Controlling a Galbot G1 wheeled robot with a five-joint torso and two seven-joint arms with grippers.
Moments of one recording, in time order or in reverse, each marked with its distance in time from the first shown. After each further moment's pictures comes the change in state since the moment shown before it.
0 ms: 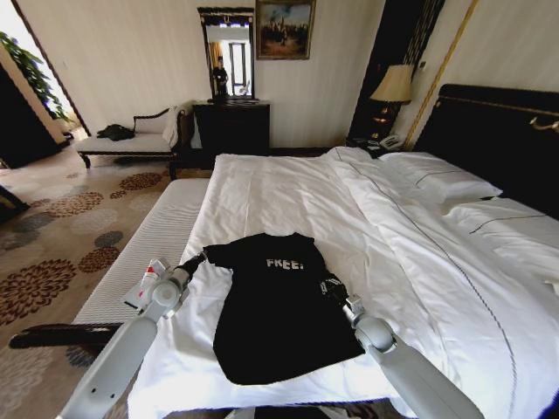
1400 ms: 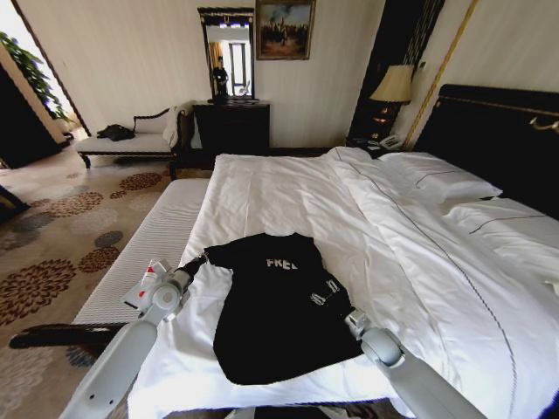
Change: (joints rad) left arm 0.025 0.006 0.000 -0.038 0.022 -0.003 0.000; right arm -0.108 -0.026 0.090 0.132 0.063 0.114 -0.057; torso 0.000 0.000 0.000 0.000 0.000
